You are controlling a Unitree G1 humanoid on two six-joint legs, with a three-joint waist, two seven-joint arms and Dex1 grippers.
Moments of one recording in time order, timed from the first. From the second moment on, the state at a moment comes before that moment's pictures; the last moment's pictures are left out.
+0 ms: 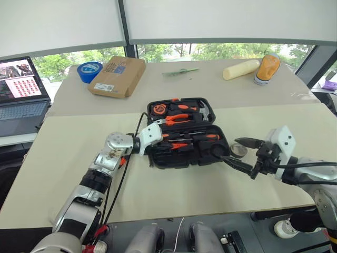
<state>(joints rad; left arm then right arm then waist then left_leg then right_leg) -0.66 0.40 -0.25 0.39 -0.08 0.09 -1.08 -0.04 -0.82 -0.25 -0.46 0.57 0.62 0.80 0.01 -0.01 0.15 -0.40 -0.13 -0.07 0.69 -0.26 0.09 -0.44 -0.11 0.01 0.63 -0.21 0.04</state>
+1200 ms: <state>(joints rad) -0.18 0.86 0.32 -0.47 -0.66 0.69 -1.11 0.21 -0.93 -0.59 -0.42 0.55 0.59 0.94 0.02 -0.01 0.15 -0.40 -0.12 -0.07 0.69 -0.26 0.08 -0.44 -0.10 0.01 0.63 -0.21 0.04</state>
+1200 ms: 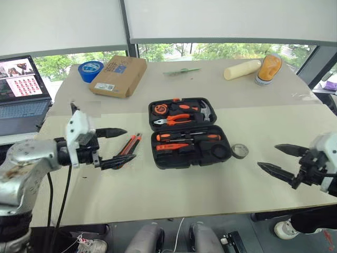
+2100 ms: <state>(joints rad) -0.13 1.03 0.20 -0.43 -0.52 1.05 -0.79 -0.32 -0.93 -0.19 -0.54 0.73 0.65 1.02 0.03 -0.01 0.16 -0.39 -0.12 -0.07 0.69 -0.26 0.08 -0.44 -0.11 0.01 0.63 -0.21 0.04</state>
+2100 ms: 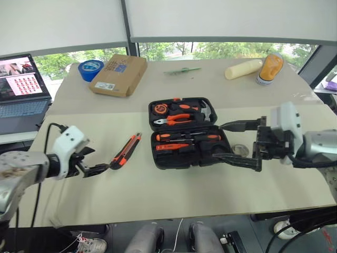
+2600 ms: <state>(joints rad) -0.41 0.90 -0.15 -0.26 -0.38 1.10 -0.68 -0.28 -0.90 -0.13 -0.57 0.71 0.65 0.95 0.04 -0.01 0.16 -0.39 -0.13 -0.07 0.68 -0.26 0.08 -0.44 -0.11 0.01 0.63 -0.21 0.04</state>
